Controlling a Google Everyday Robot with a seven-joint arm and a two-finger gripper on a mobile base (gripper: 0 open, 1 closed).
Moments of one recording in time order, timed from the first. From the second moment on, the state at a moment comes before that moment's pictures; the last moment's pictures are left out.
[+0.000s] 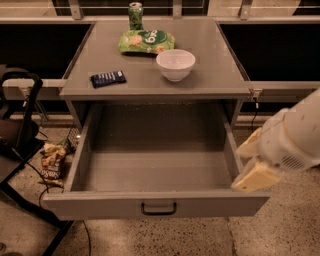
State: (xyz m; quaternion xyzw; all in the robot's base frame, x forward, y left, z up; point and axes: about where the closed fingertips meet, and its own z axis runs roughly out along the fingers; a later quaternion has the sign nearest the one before) arm 0.400 -0.181 0.850 -0.58 0.79 0.03 0.19
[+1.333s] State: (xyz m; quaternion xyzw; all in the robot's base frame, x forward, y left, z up) arm 0.347 -0.097 0.625 -0.56 0.79 0.11 0.22
